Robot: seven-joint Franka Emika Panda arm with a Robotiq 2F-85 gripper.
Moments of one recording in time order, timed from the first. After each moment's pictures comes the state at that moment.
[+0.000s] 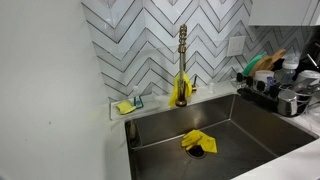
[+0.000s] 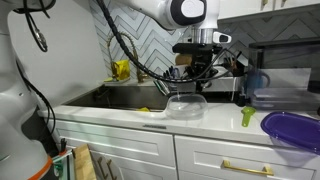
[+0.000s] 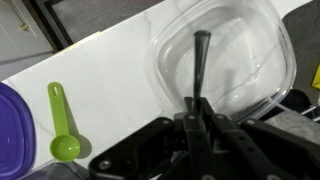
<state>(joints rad) -0.21 0.18 -0.08 -1.80 0.07 1.93 -0.48</state>
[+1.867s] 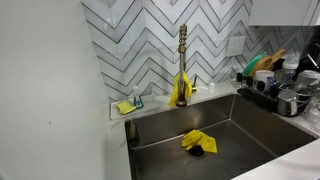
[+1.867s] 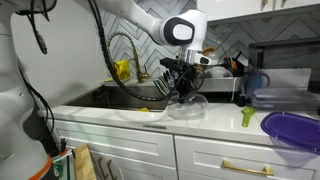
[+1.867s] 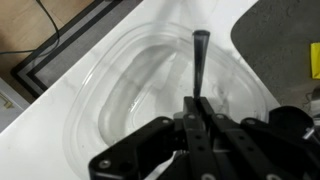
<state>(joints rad) -0.12 0.19 -0.08 -1.93 0.10 1.92 -0.12</state>
